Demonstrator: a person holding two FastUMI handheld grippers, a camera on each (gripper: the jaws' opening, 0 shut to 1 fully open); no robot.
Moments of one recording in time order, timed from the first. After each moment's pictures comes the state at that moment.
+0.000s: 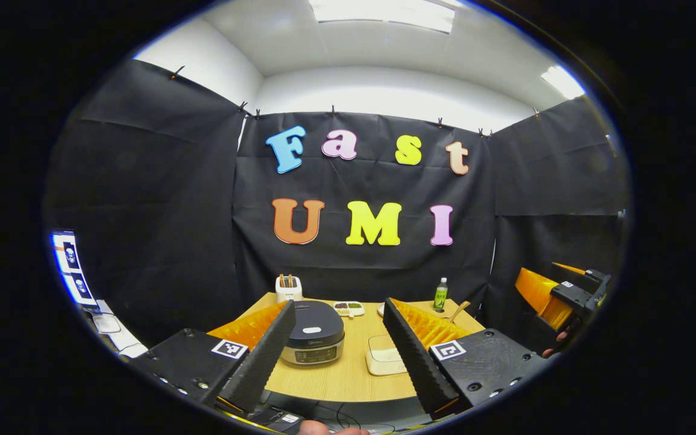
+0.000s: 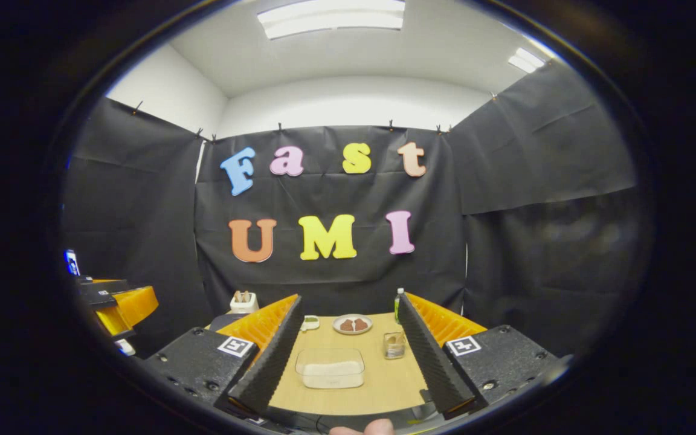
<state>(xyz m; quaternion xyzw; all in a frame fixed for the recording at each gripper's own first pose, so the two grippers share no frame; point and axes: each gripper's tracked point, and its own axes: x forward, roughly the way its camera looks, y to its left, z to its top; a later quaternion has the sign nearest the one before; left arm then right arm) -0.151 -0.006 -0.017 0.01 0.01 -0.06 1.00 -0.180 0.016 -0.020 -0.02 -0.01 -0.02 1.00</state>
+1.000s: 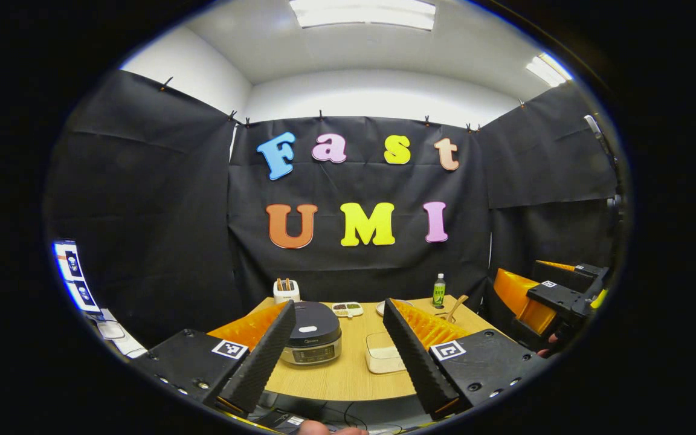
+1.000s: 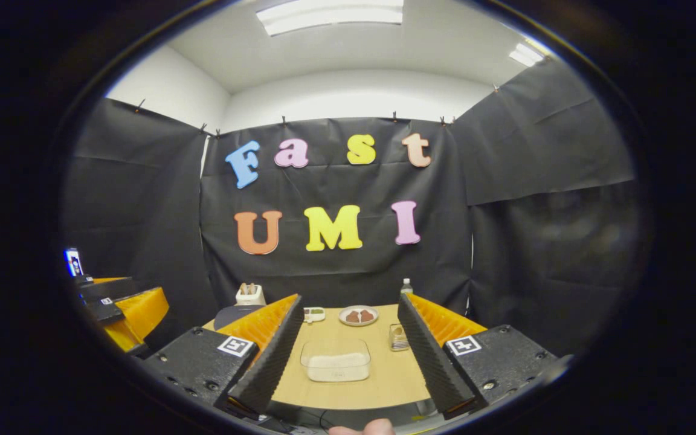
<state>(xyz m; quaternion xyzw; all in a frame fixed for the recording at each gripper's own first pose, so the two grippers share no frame) -0.169 -0.030 -0.029 0.04 0.00 -0.07 1.00 -0.176 0.011 -0.037 -0.02 0.00 0.00 1.00</state>
